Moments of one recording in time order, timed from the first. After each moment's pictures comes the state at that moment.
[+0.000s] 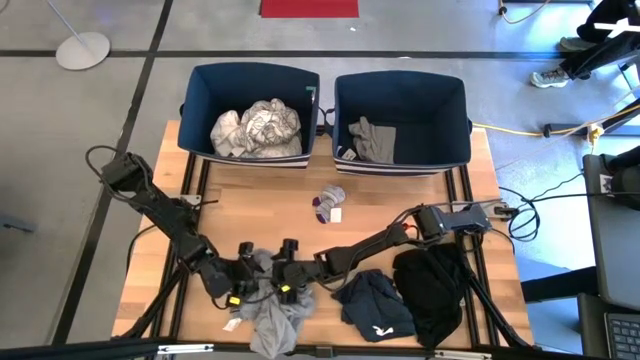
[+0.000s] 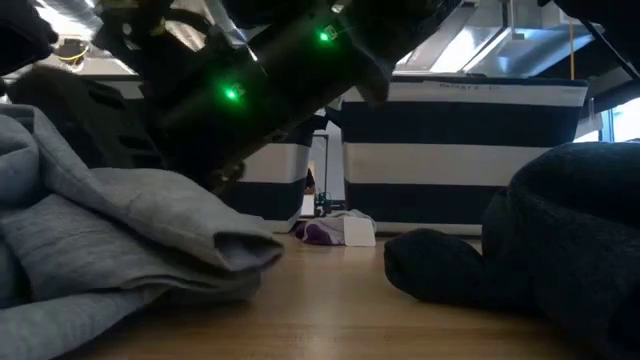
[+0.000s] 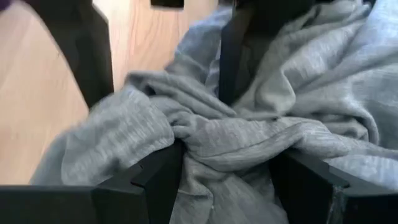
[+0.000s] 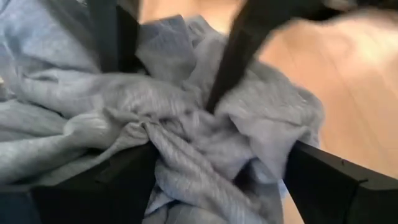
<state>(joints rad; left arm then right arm) -0.83 1.47 0.45 0.18 -0.52 -0.56 0.34 2.46 1.79 0.10 0.33 0.08</state>
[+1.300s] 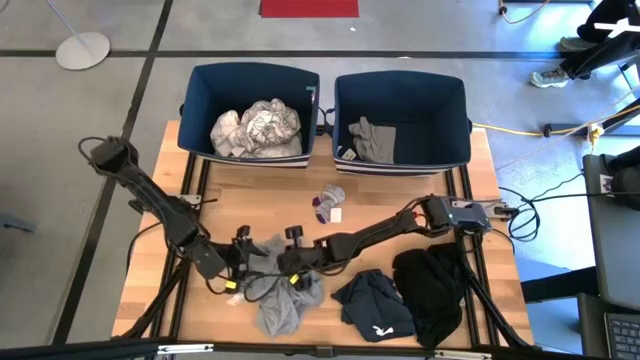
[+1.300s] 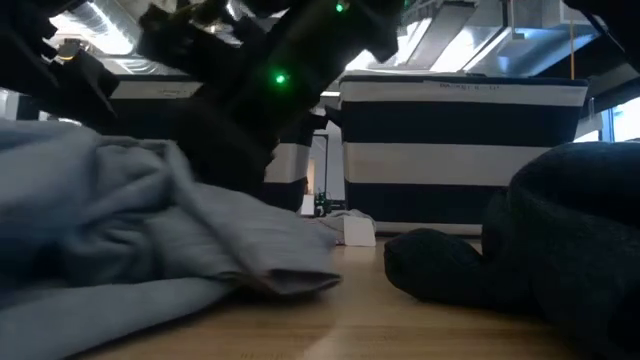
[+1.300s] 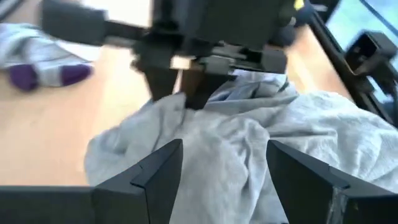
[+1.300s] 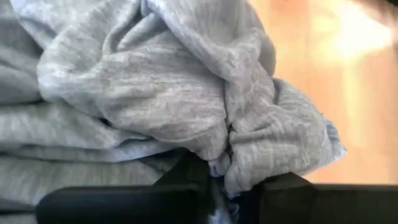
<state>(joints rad) -0.76 1.18 0.46 0.03 -0.57 -0.49 0.29 2.35 1.79 -0.26 0.29 -0.14</state>
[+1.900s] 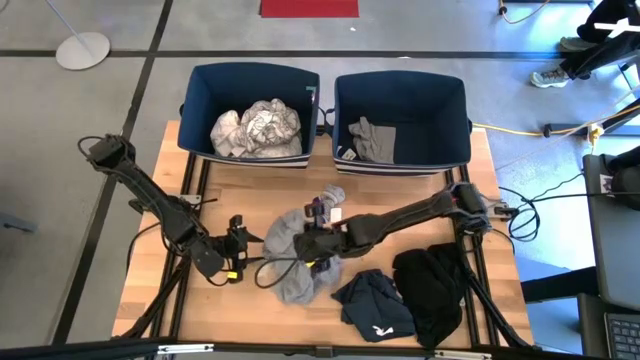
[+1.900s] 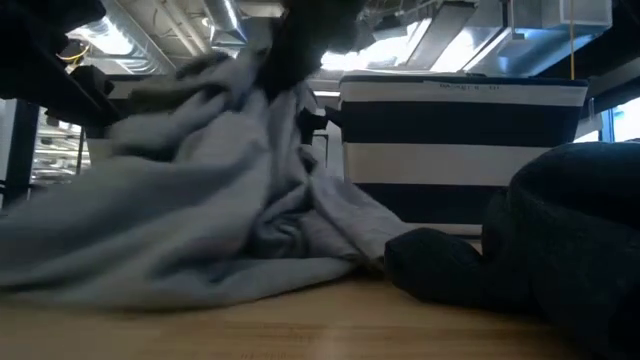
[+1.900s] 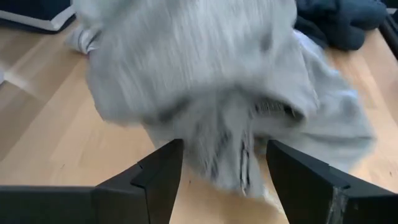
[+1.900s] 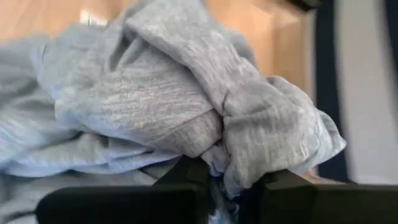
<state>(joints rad) -0.75 1.12 0.46 -0.14 -0.72 -0.61 0.29 2.07 1.79 -0.65 0.46 -0.14</state>
